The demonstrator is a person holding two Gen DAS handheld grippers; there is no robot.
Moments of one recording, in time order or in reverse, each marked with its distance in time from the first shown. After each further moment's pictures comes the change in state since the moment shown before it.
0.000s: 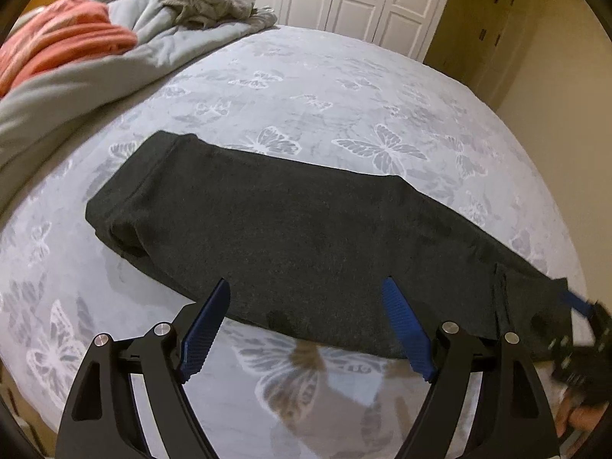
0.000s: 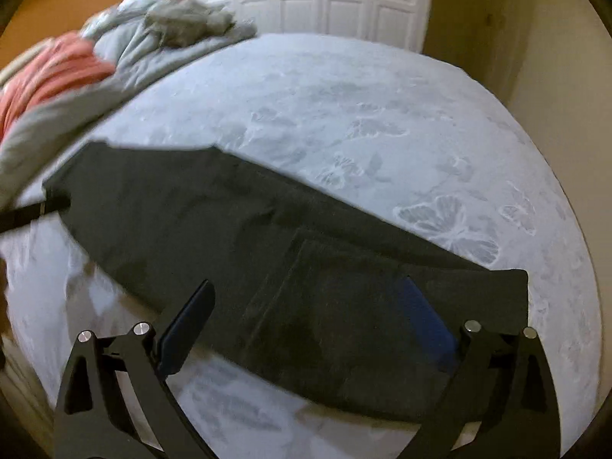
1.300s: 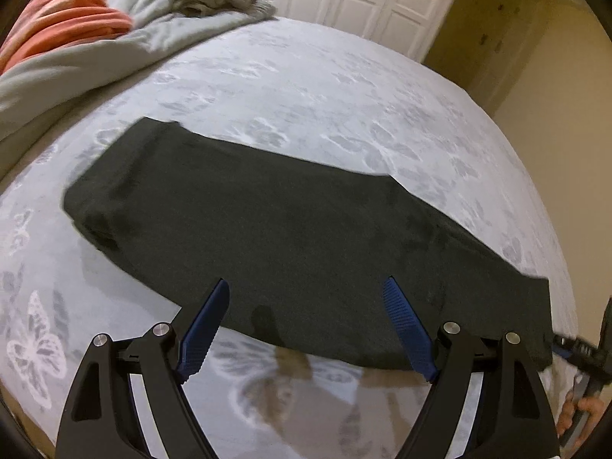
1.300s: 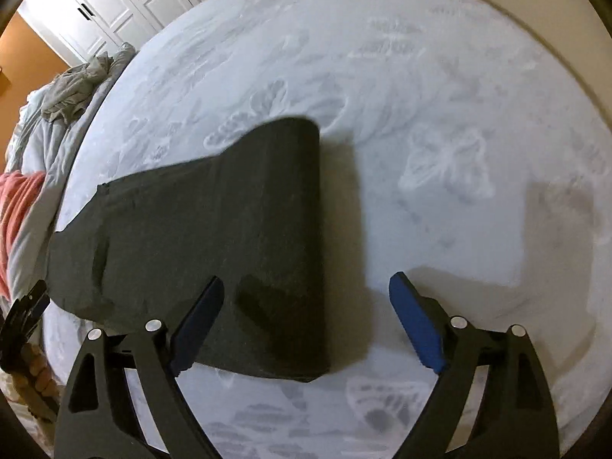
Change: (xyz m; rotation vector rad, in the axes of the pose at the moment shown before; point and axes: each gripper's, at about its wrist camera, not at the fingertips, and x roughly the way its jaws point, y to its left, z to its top) left arm 0.013 0.001 0.005 -0.060 0.011 -0.035; right arm 0.011 -0.166 -0.062 0.577 0.236 0.073
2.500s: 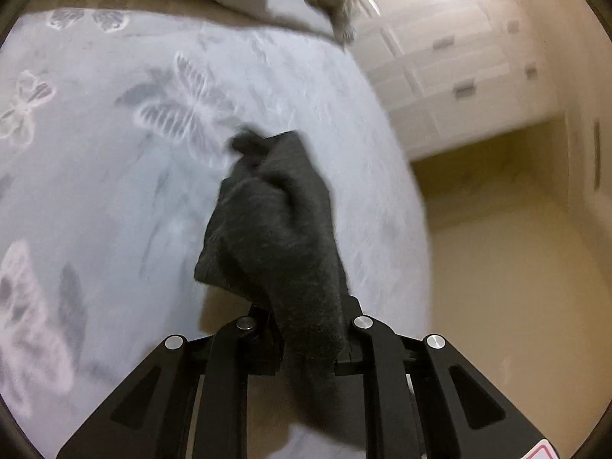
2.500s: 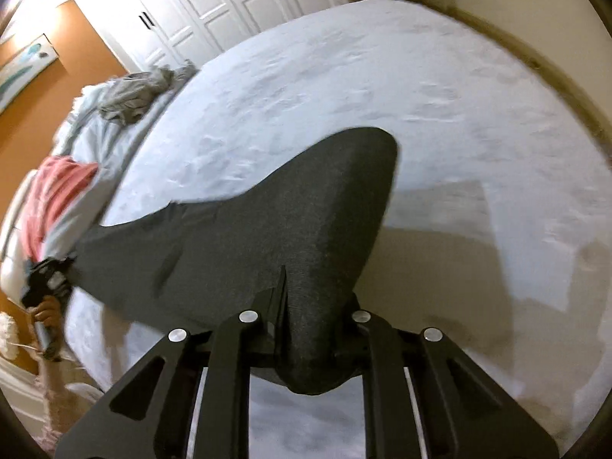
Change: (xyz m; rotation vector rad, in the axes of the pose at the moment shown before) left arm -0.014 0.152 0.012 -0.567 0.010 -0.396; right arm -0.077 0.003 -0.020 -0.125 -0.148 0.103
